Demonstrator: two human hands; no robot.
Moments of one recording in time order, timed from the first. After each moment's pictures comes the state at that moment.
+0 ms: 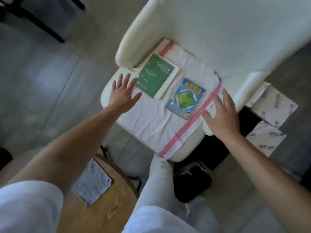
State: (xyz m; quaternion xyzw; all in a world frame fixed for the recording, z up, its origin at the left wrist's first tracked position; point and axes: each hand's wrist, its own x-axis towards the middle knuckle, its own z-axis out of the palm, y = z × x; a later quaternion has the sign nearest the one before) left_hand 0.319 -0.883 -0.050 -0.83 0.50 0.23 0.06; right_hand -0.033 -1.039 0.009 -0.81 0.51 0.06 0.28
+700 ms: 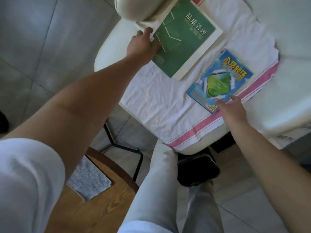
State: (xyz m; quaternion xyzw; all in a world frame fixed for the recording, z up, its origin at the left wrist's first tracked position) left_hand 0.387 -0.973 -0.217 -0.88 0.31 0.34 -0.02; right_hand 0.029 -1.045 -0.172 -0.51 0.71 0.23 0.43
